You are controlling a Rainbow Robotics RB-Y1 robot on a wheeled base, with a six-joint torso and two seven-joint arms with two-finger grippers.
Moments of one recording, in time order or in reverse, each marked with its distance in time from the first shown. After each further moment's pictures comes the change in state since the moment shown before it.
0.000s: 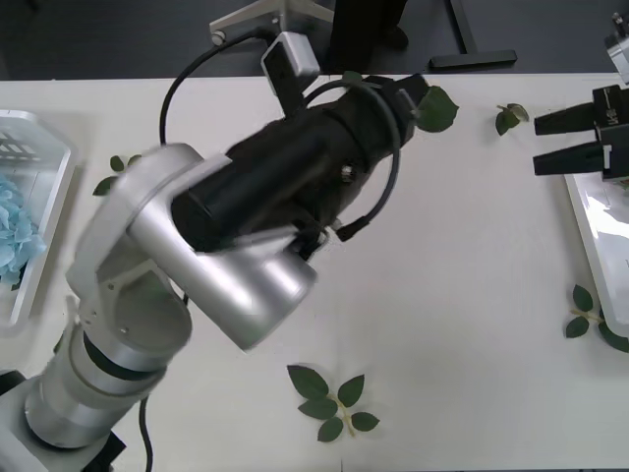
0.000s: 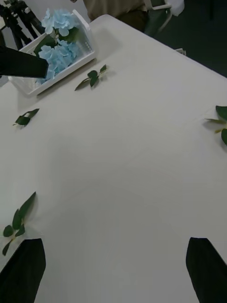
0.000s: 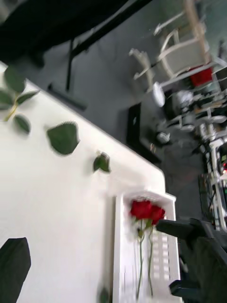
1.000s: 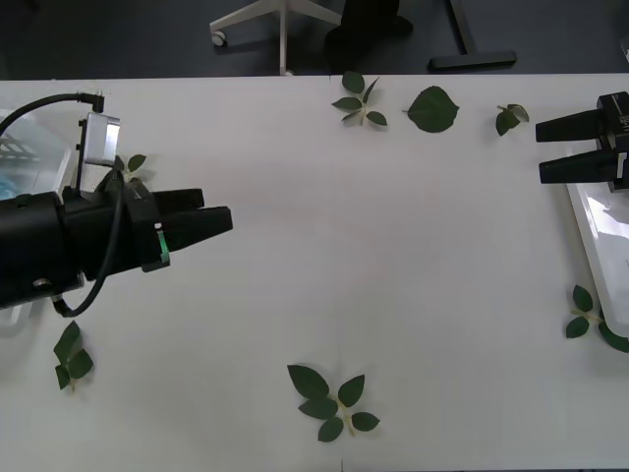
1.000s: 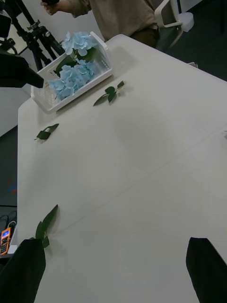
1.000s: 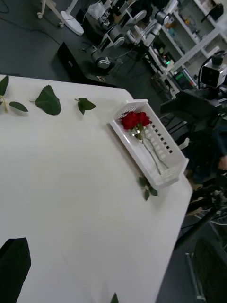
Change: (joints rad) right arm 0.075 -0.049 0.000 -0.096 -0.139 -0.052 0.000; left arm 0.541 0.356 0.659 0.049 1.543 -0.125 -1.630
